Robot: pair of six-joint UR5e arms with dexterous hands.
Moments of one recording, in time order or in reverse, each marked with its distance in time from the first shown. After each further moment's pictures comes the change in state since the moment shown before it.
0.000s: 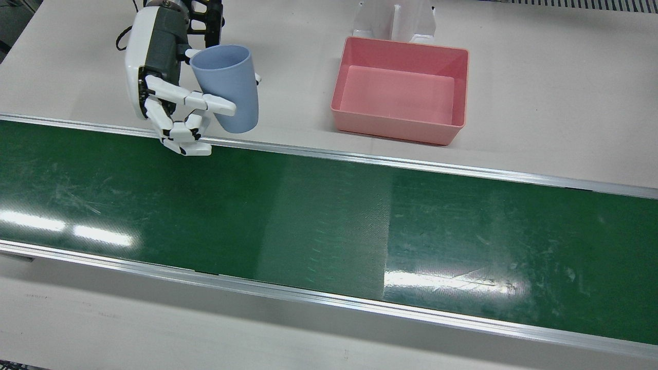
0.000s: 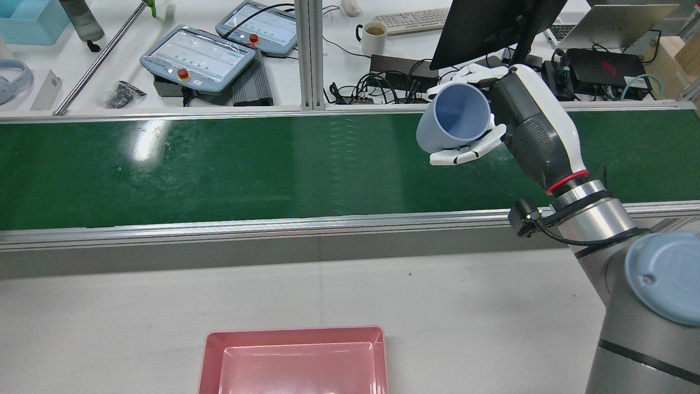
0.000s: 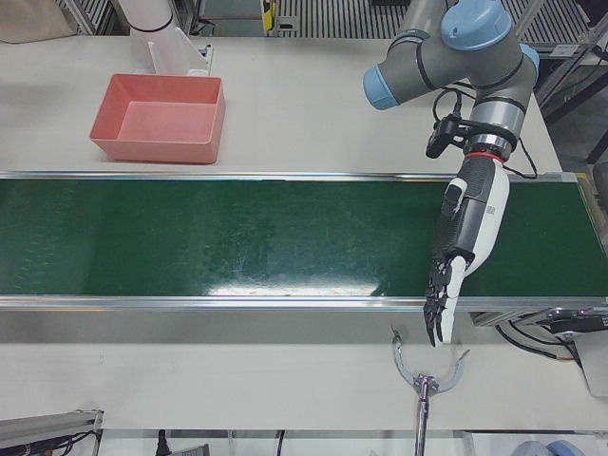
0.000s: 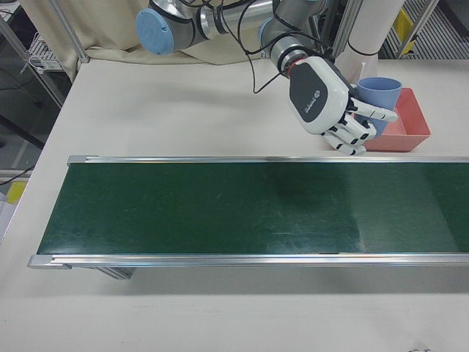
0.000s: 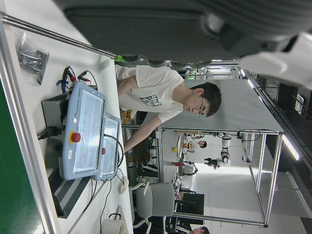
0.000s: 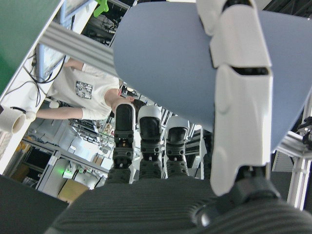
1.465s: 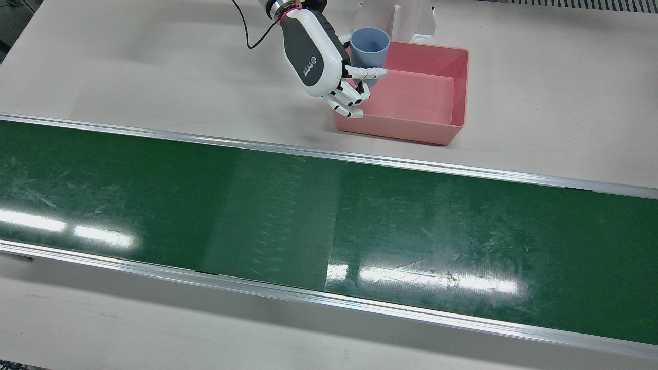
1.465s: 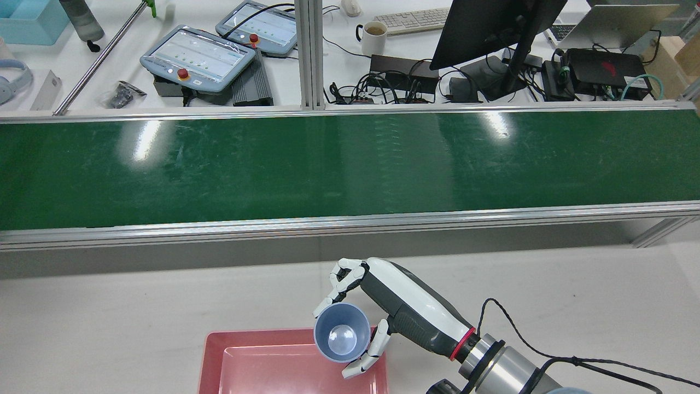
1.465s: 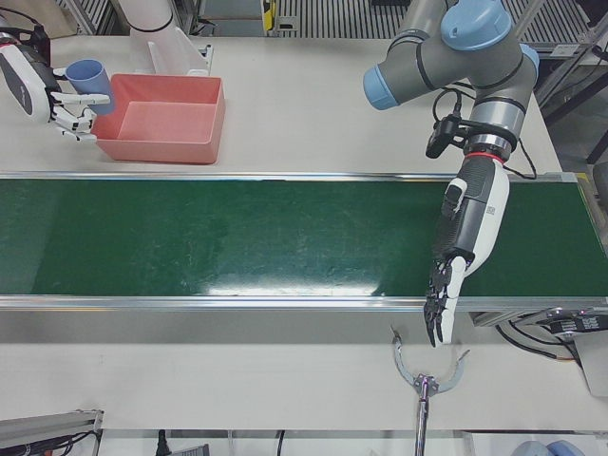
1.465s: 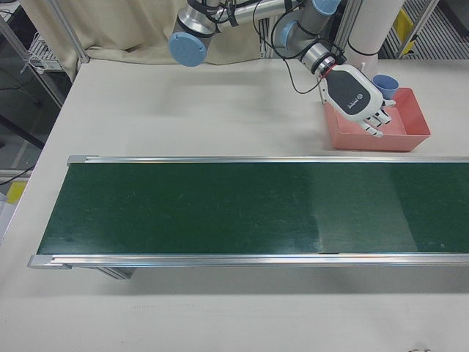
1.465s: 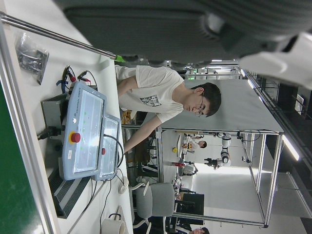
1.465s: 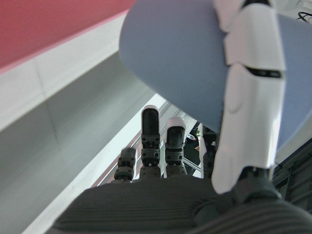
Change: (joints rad) left arm 0.000 -0.001 0.000 0.002 0.000 0.000; right arm -0.463 0.007 -0.035 0.015 -0.080 -0.274
